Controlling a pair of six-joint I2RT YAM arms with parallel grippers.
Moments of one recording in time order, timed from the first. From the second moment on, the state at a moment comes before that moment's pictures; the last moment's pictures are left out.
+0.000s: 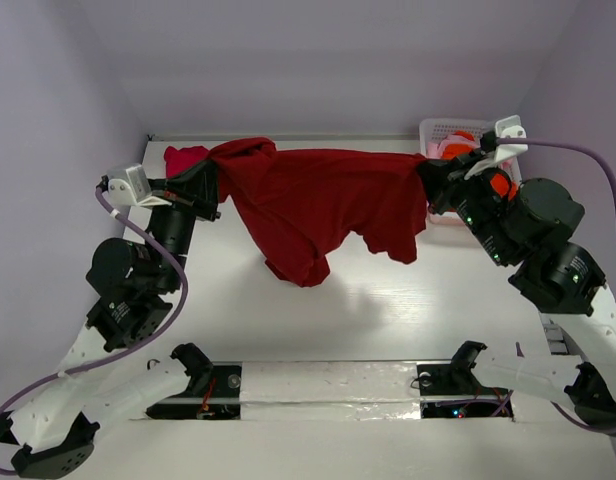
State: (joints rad) left arm -0.76 0.68 1.07 0.06 -0.51 -0.23; right arm 0.83 0.95 1.50 -0.45 0.43 0.05
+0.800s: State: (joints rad) left arm -0.76 0.67 1.07 0.04 -0.54 -0.23; right arm 0.83 0.96 1.50 -0.48 0.39 0.11
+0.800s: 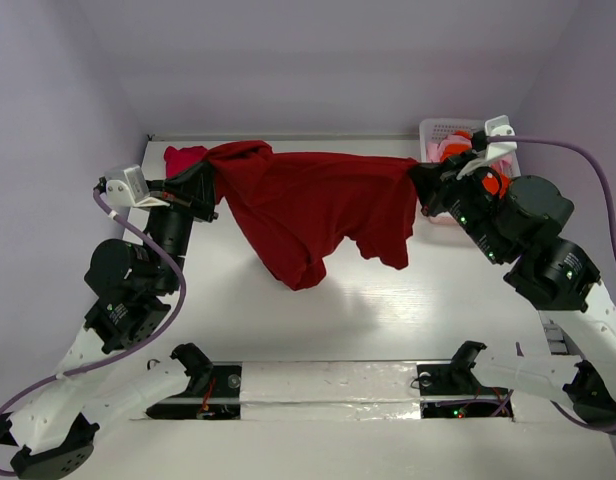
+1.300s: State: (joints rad) left arm -0.76 0.68 1.07 0.04 -0.55 -0.22; right arm 0.83 0.96 1.50 -0.49 0.39 0.11
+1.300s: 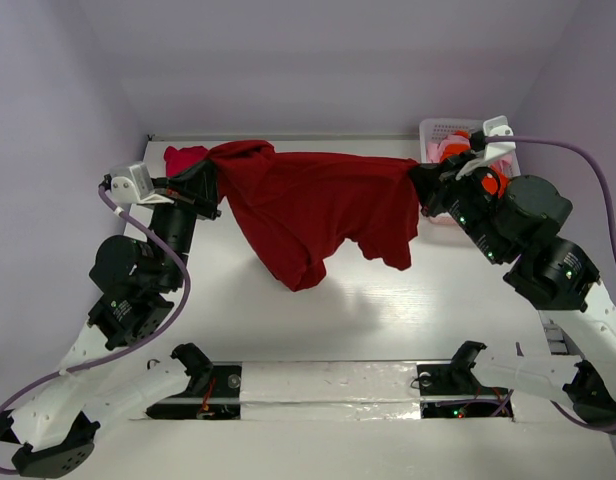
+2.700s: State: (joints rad) left arm -0.76 0.69 1.06 0.06 -0.55 -0.22; right arm 0.83 0.98 1.50 -0.49 0.41 0.11
